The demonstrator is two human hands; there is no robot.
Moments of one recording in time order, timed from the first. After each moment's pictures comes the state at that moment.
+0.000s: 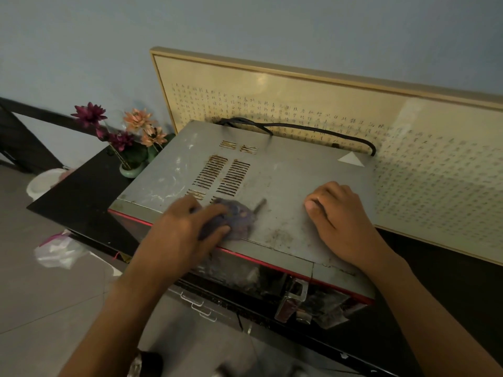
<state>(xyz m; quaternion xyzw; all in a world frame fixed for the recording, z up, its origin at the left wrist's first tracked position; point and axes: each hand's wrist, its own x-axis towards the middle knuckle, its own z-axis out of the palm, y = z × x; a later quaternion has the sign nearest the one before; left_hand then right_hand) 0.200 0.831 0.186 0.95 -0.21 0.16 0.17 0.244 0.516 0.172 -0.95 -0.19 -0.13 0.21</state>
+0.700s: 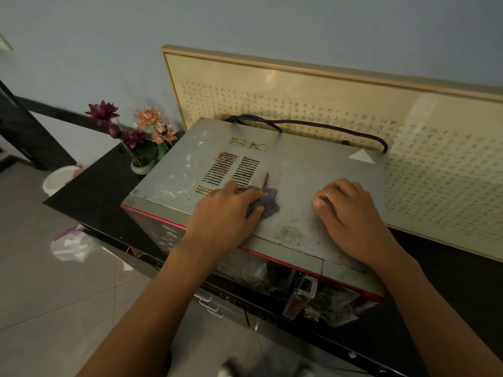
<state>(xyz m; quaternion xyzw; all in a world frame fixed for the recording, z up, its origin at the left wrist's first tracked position) 0.225 0.778 0.199 0.98 -0.14 0.11 0.12 0.244 0.518 0.172 -0.95 -0.19 -0.14 0.19</state>
